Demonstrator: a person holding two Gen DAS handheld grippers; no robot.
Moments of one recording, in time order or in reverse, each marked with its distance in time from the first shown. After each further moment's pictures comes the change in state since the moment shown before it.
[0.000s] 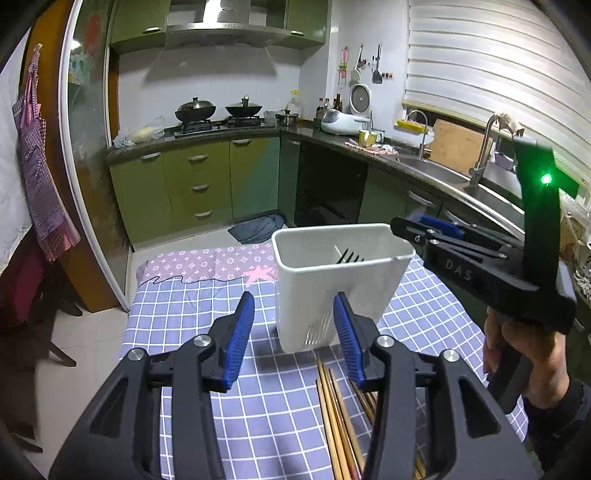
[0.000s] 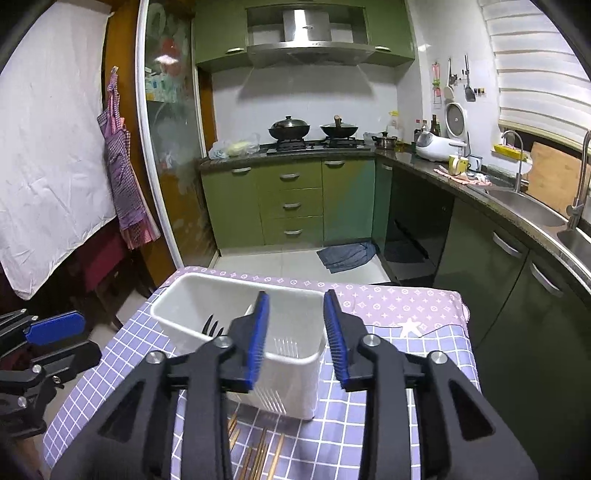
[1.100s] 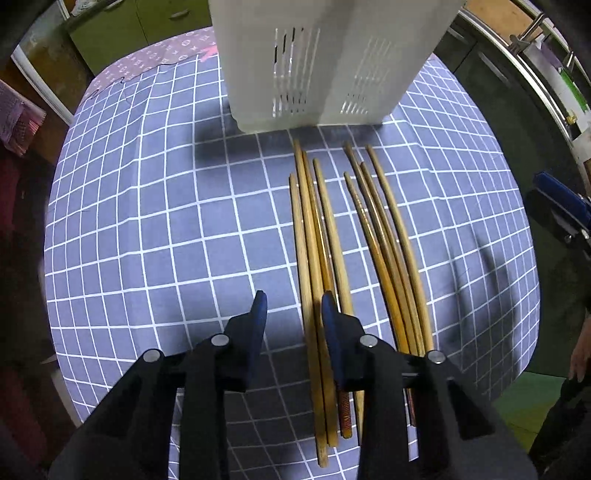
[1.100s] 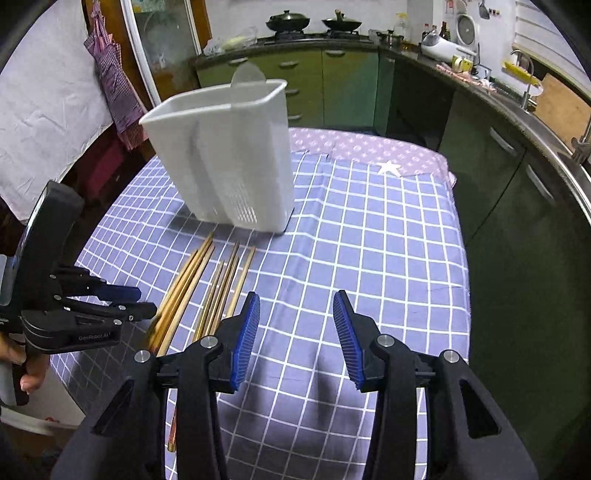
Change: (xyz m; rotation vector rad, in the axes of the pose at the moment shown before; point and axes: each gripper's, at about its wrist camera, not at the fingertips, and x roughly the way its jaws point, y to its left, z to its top) left arm 0.104 -0.032 -0.092 -0.025 0.764 -0.004; right arm -0.047 -0.041 -0.094 0.000 0.465 0.030
